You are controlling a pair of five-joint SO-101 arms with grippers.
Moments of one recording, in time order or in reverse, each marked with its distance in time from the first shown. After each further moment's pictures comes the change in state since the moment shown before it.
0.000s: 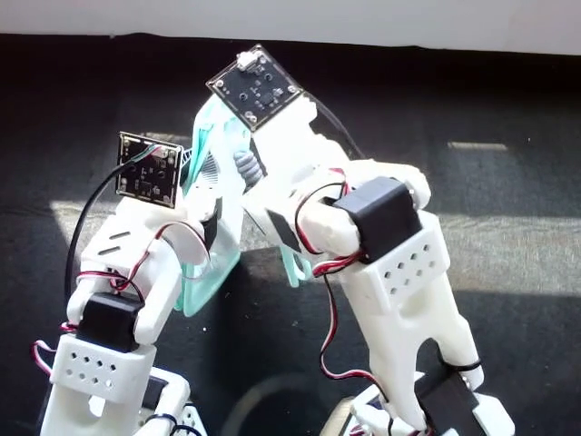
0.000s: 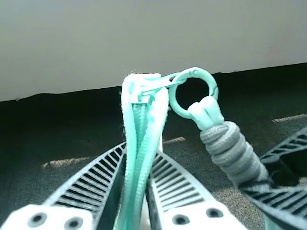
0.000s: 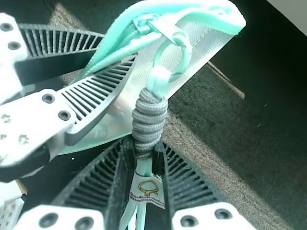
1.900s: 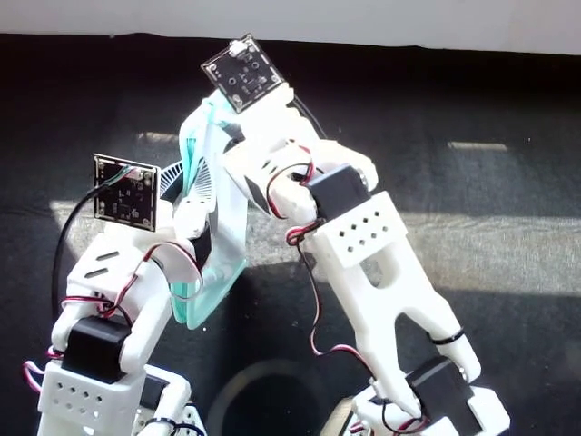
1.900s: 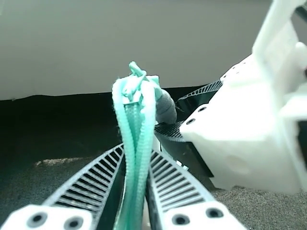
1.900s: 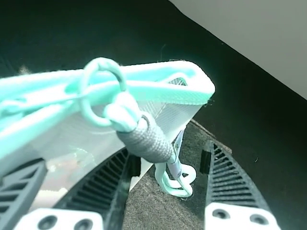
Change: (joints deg) left arm 2.9 -7.8 0.0 5.1 2.6; right arm 3.4 3.0 19.4 -34.6 0.1
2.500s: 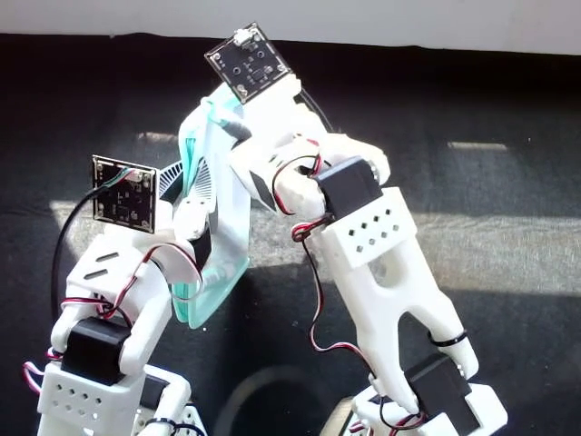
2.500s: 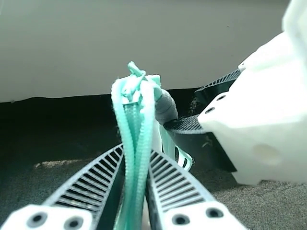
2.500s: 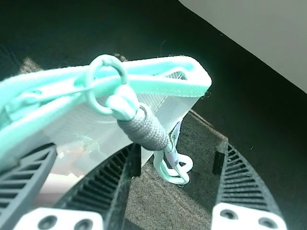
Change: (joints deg) left arm 0.2 -0.1 0.1 0.0 0.0; right arm 0.2 0.8 -8.6 10.2 0.0
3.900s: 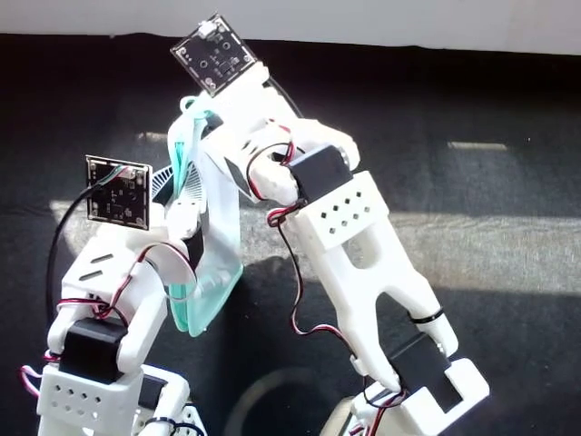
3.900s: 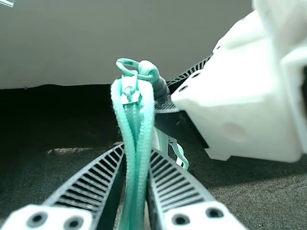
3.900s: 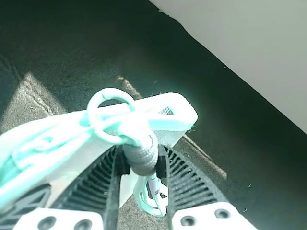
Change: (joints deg) left arm -0.4 -0.4 0.9 1.7 0.1; right arm -2.5 8.2 -5.6 -6.2 4.7
